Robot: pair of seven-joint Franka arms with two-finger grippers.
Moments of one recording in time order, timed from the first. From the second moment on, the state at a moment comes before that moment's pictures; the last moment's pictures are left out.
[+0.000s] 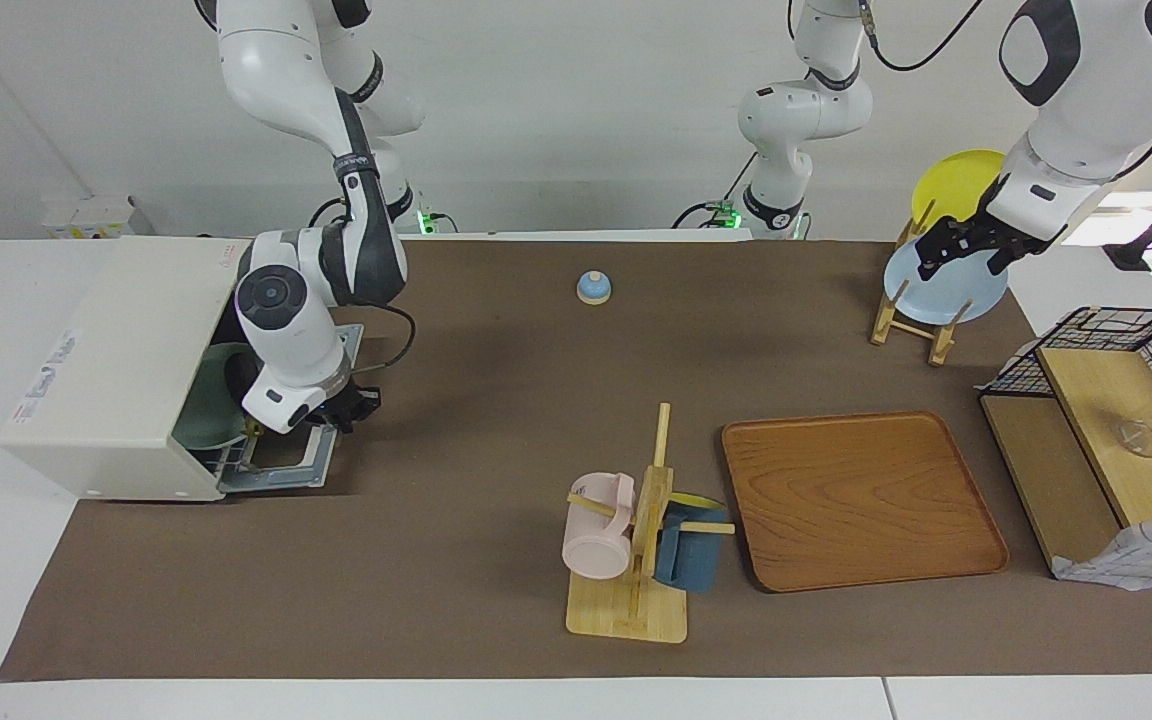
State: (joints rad) left arm 0.07 -0.05 -0.12 -1.68 0.03 1.50 0.00; right arm 0.06 0.27 0.03 -1.92 -0.05 2.10 -0.04
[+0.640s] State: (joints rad) left arm 0.07 -0.05 -0.12 -1.68 0.03 1.50 0.00; right arm 0.03 0.18 0.01 -1.90 -0.07 1.87 -0.03
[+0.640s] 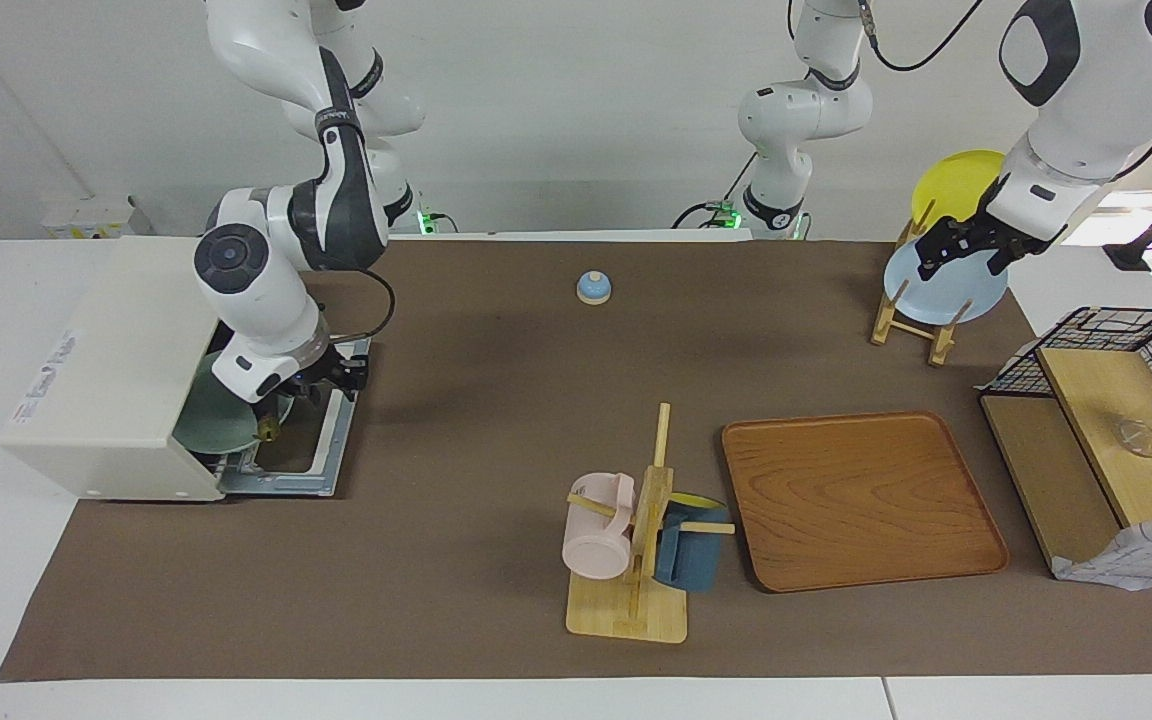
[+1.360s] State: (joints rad) left arm 0.07 -0.05 -0.12 -1.68 0.03 1.50 0.00; right arm 0.01 0.17 0.01 -1.98 -0.23 1.91 -0.03
